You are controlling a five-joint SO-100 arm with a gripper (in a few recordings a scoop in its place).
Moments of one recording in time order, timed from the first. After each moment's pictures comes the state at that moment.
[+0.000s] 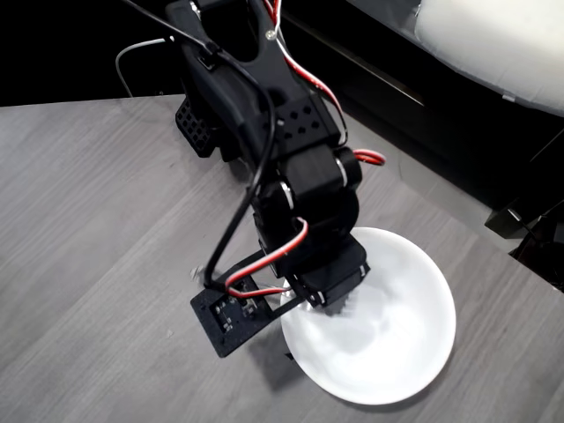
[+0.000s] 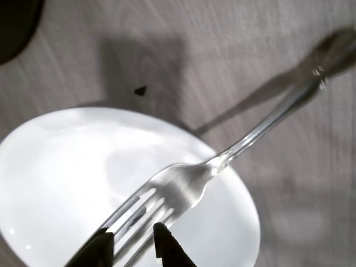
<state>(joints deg) -25.8 94.1 95.4 71.6 -5.1</state>
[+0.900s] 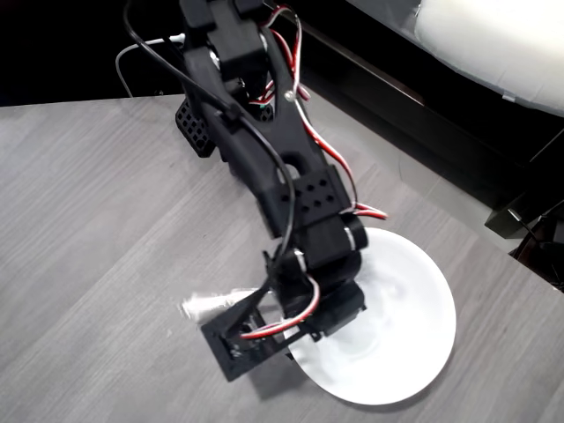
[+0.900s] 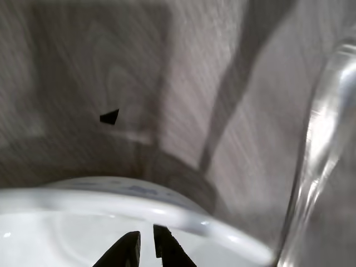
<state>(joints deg) -25.0 76.0 90.9 65.6 -4.9</state>
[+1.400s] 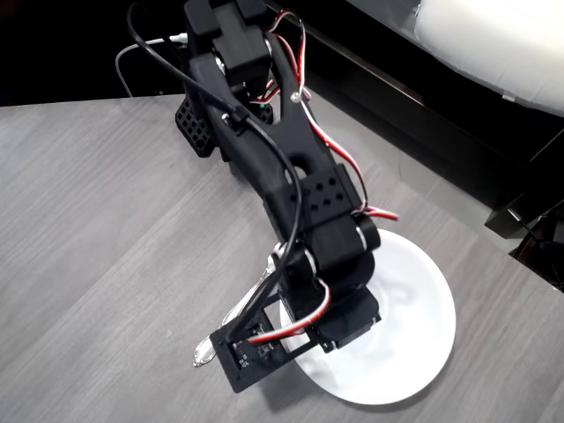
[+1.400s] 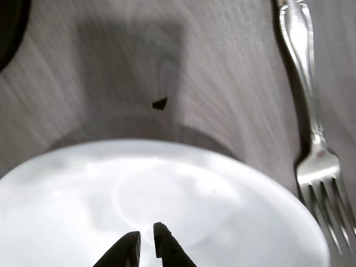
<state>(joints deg) -25.6 79.6 86.9 68.3 -1.5</state>
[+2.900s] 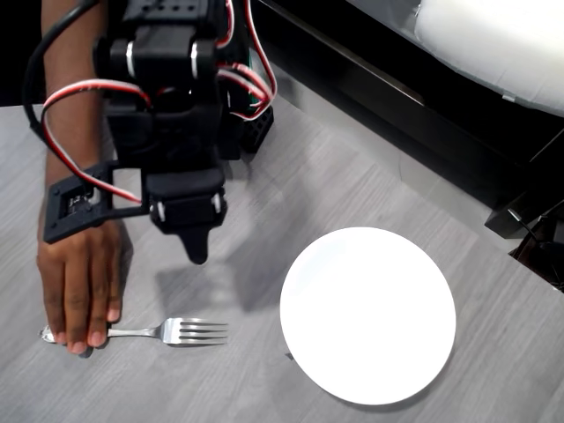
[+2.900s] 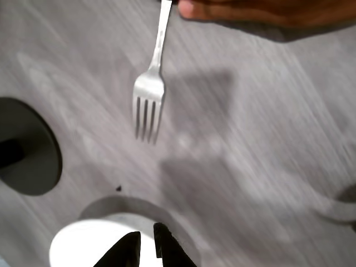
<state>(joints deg) 1.0 128.1 117.4 75.8 -11.8</state>
